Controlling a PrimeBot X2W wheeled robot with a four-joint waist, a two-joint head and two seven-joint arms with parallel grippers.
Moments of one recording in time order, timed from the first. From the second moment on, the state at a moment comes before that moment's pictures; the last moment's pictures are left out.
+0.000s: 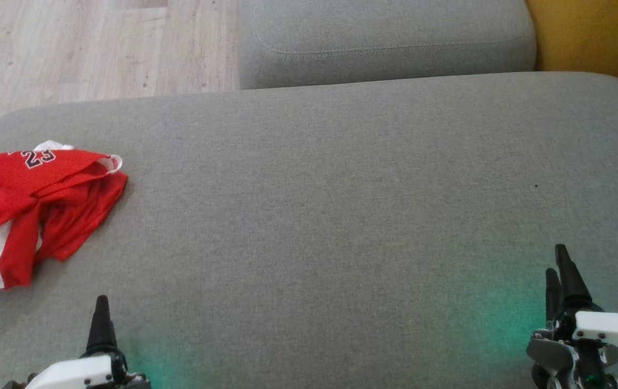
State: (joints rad) left arm 0.01 0.04 0.06 0.37 -1.51 -0.12 0.08; right arm -0.03 -0.04 -0.10 0.37 1.54 0.13 0.08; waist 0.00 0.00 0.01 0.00
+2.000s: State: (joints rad) left arm -0.04 0.09 -0.05 0.36 -0.69 -0.04 -0.09; right arm -0.12 -0.05 0.04 0.44 0.72 0.13 -0.09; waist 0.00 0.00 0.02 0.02
